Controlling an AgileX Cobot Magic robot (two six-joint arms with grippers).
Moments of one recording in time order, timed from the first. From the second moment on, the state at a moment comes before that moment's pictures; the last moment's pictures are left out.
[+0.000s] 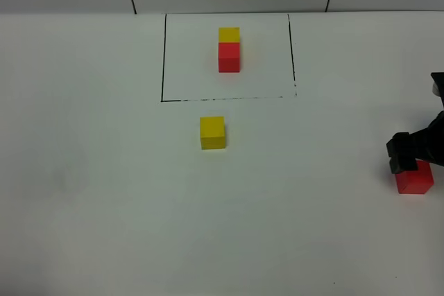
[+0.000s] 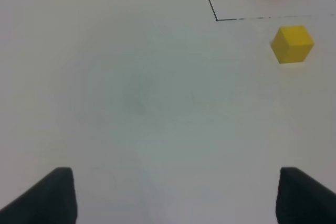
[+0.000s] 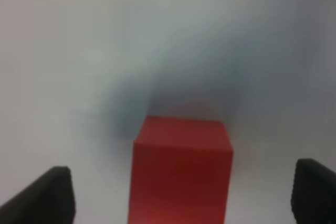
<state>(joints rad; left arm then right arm) -0.10 0.00 -0.50 -0.07 1.05 0.03 0.00 1.69 -0.83 0.10 0.58 -0.09</state>
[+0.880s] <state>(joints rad) -0.10 0.00 -0.50 -0.07 1.05 0.03 -0.03 1.76 -0.83 0.15 0.57 -0.09</state>
